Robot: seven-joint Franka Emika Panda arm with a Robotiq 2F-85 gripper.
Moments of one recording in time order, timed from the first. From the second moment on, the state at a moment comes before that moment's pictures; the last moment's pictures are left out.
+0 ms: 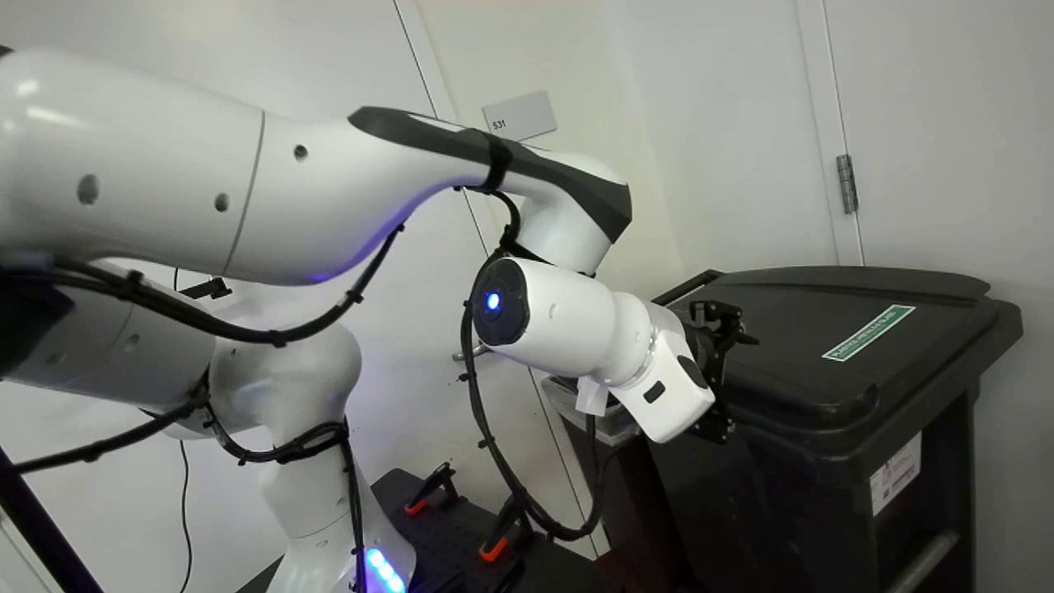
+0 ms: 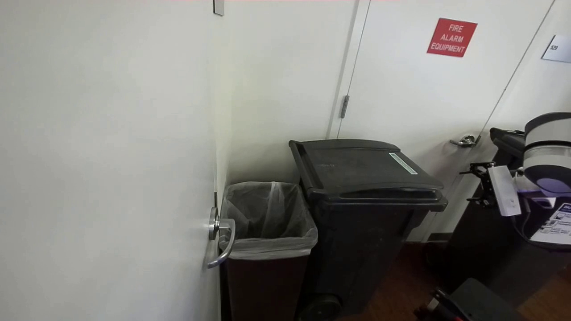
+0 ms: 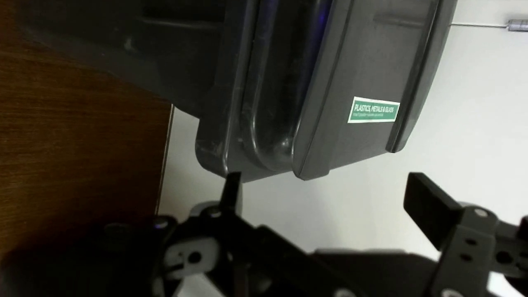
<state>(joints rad) 0.69 -0.84 -1.60 -2.53 1.07 3.36 -0.62</state>
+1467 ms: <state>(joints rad) 0.76 -1.13 -1.73 -2.52 0.51 3.45 -0.42</state>
